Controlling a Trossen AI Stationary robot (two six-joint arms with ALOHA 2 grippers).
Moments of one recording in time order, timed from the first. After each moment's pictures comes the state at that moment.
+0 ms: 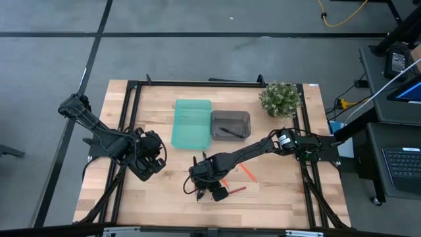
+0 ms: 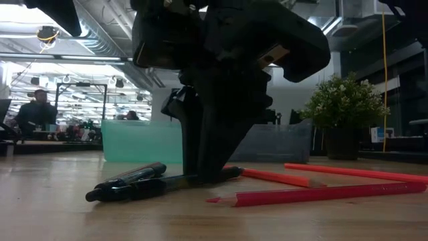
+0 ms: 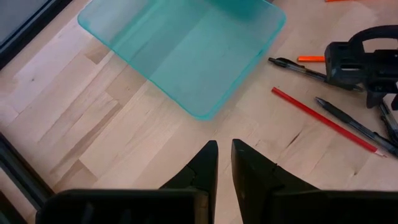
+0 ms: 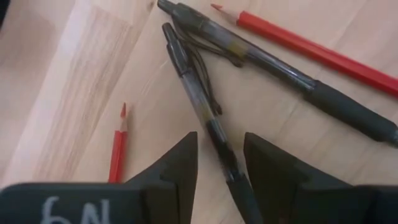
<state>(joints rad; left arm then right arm) -0.65 1.28 1.18 -1.35 -0.61 -1.30 0.30 2.36 1.89 -0.80 -0.23 -0.16</state>
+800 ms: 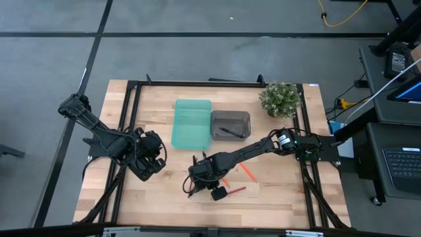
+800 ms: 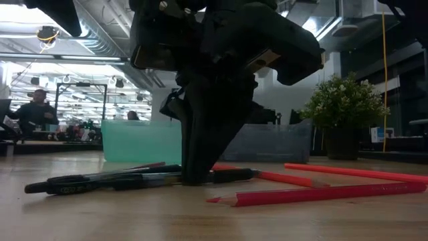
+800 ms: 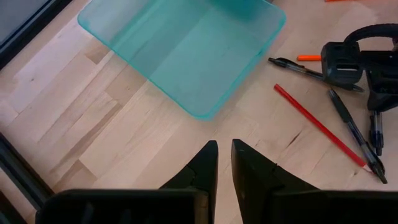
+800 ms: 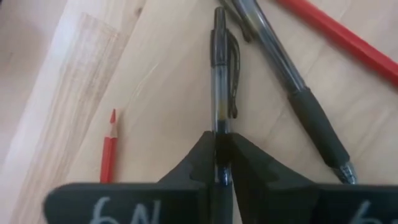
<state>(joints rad) -0.65 1.28 1.18 -1.35 -0.61 -1.30 0.30 2.37 1.89 -0.78 -0.23 -0.15</state>
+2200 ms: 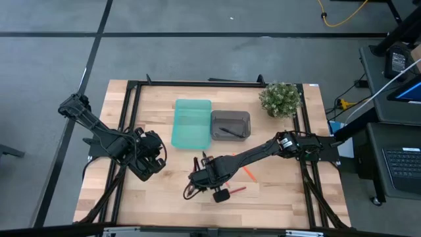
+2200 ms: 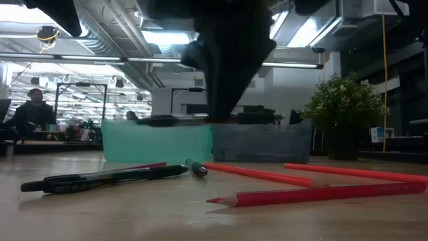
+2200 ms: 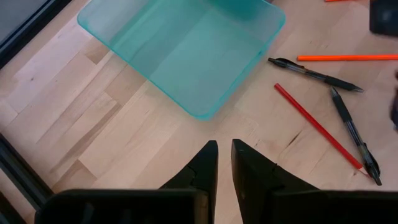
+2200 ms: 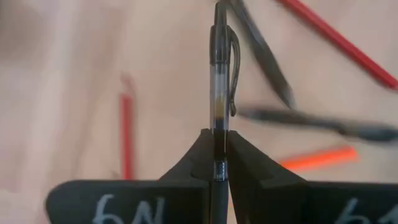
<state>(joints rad) -0.65 1.28 1.18 -1.34 -0.61 -1.30 0.36 2.35 2.12 -1.16 -0.01 -0.03</state>
